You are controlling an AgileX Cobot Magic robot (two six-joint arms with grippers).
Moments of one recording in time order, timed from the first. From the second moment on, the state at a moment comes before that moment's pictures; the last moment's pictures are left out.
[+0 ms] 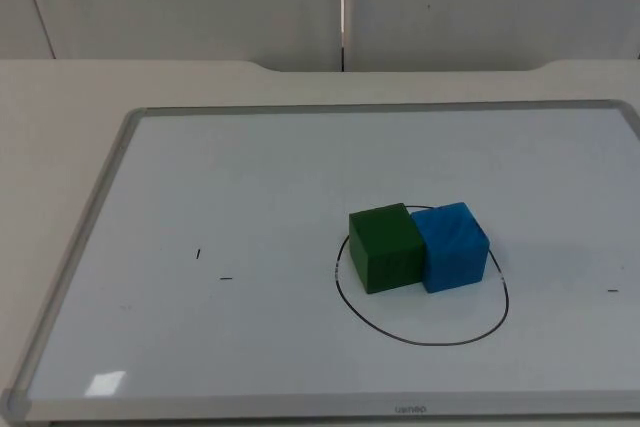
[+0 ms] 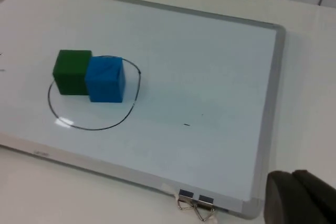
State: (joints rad) right arm 0.22 0.00 -0.52 0.00 1.08 -0.04; left arm -0.39 0.00 -0.50 -0.06 1.07 0.06
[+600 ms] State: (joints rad) right arm 0.22 0.00 -0.52 -0.02 1.08 -0.02; left arm -0.39 0.00 -0.50 -0.06 1.07 0.06
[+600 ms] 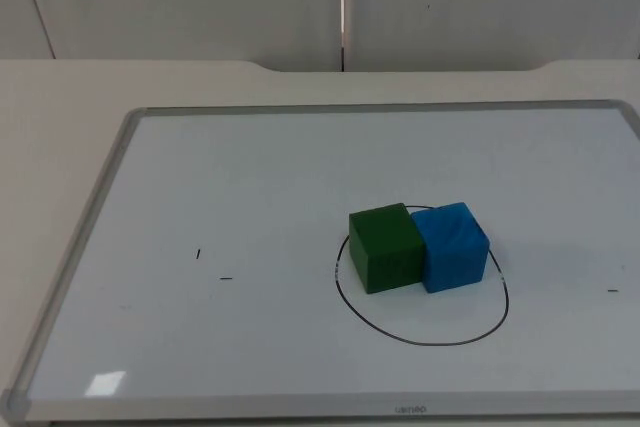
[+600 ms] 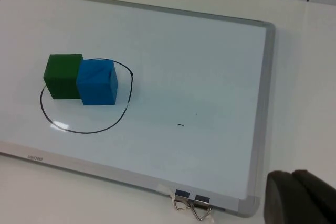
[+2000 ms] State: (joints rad) right arm 0.22 0.00 -0.52 -0.02 1.08 -0.02; left arm -0.39 0.00 -0.50 -0.06 1.07 0.06
